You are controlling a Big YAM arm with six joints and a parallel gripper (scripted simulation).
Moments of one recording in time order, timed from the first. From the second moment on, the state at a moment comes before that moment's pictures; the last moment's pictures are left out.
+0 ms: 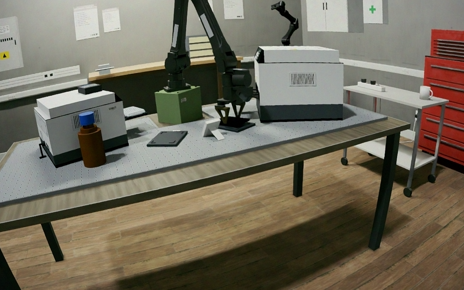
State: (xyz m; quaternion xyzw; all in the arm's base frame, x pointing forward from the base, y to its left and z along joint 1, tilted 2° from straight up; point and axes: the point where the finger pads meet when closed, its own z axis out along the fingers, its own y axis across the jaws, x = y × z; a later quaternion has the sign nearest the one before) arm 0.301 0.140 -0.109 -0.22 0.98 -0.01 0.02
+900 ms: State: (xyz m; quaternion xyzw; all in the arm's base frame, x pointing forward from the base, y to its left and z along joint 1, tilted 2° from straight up) arm 0.302 0.140 -0.109 -0.22 0.98 -0.01 0.02
